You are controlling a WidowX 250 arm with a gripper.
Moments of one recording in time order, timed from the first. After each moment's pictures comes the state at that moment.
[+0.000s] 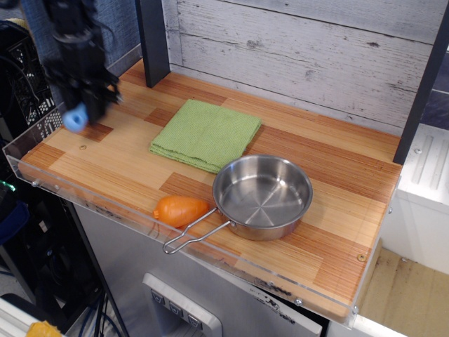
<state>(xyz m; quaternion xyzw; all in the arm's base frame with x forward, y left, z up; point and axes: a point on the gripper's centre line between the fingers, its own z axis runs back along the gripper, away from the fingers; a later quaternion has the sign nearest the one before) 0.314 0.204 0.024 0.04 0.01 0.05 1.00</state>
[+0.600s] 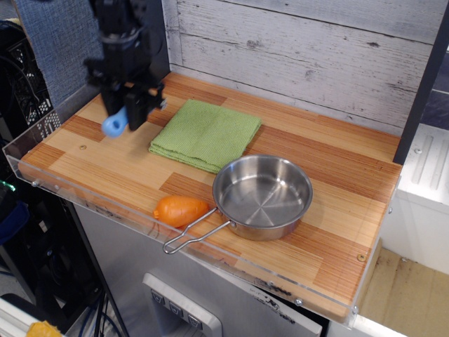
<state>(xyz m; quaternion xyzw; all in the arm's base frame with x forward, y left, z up) 0.312 0.163 0.035 0.05 0.00 0.03 1.00</state>
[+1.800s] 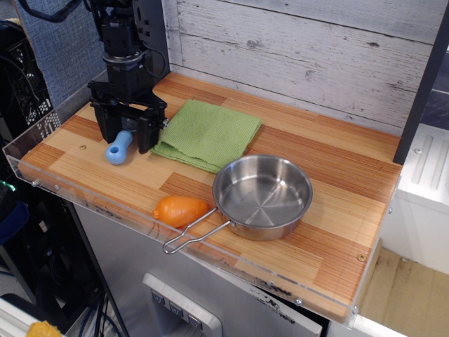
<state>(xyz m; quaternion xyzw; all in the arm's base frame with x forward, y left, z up) 0.305 0.146 0.017 0.01 0.05 0.02 1.00</state>
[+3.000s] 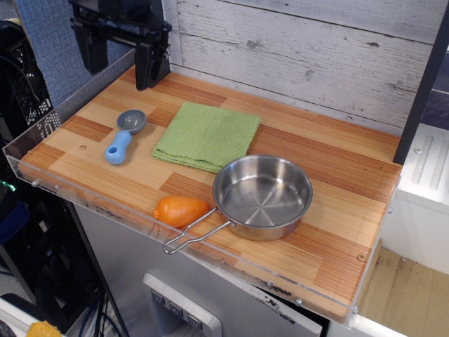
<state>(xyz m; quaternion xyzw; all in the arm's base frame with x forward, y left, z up) 0.296 0.124 0.127 0.08 -0.01 0.05 1.00</state>
